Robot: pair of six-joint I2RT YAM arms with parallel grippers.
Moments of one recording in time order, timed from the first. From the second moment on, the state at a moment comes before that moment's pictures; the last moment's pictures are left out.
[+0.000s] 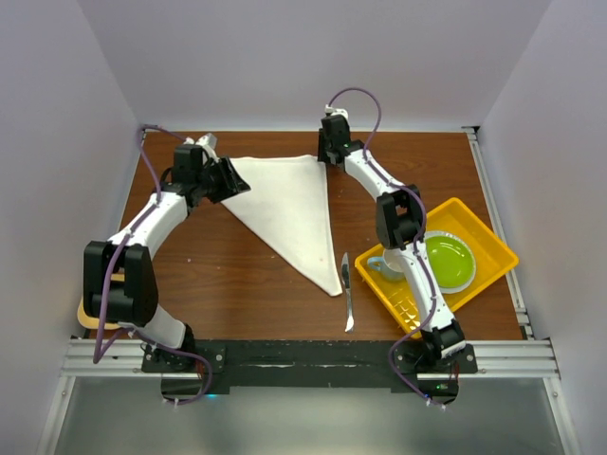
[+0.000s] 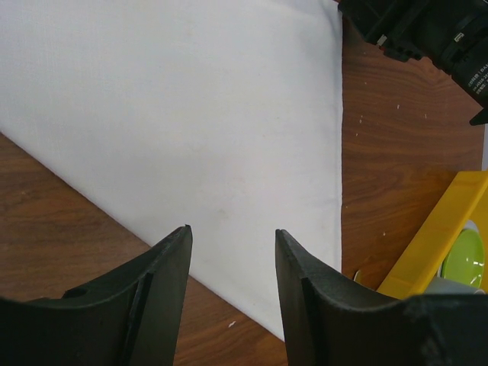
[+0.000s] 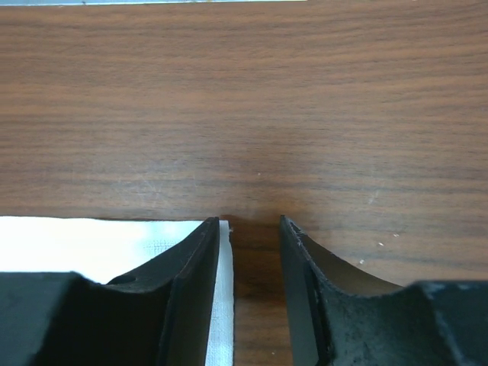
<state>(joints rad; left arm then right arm) -0.10 1.56 1.10 -0.22 0.32 -0.51 0.41 2.71 2.45 -0.43 0.26 0.30</state>
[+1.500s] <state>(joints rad) -0.04 1.46 0.99 -0.20 0.34 -0.51 0.42 2.73 2.52 -0.55 0.28 0.31</state>
